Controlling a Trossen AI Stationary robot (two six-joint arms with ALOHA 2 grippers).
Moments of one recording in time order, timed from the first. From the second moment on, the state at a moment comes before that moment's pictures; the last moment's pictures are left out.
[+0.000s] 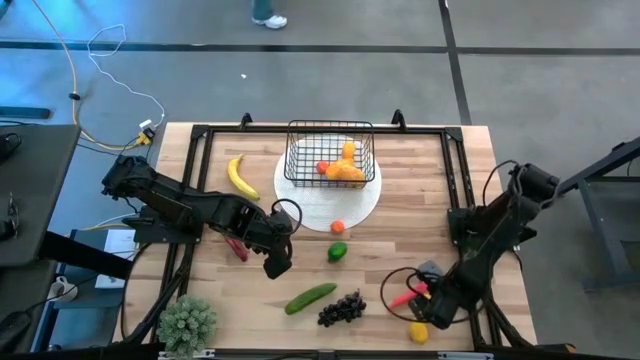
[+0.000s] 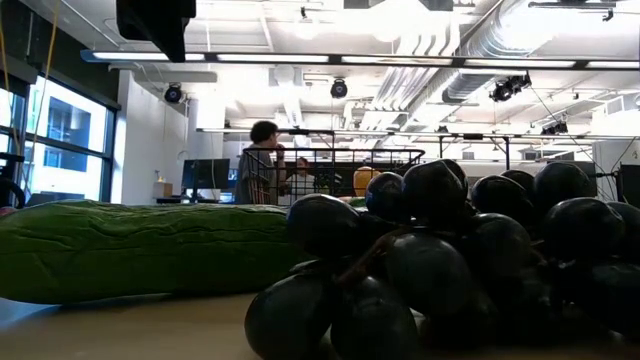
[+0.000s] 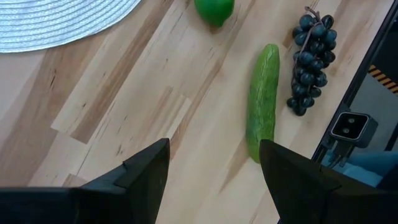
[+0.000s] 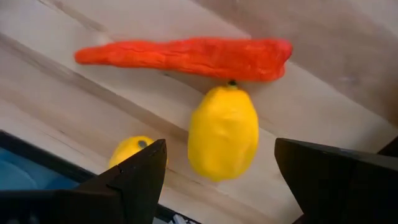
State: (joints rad) left arm -0.23 1.52 1.34 -0.99 -0.04 -0.91; right arm 0.94 1.52 0.95 -0.82 -0.05 1.99
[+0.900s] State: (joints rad) left arm -0.22 1.52 1.34 -0.99 -0.04 -0.89; right arm 0.98 1.60 0.97 -0.81 -0.06 2.06
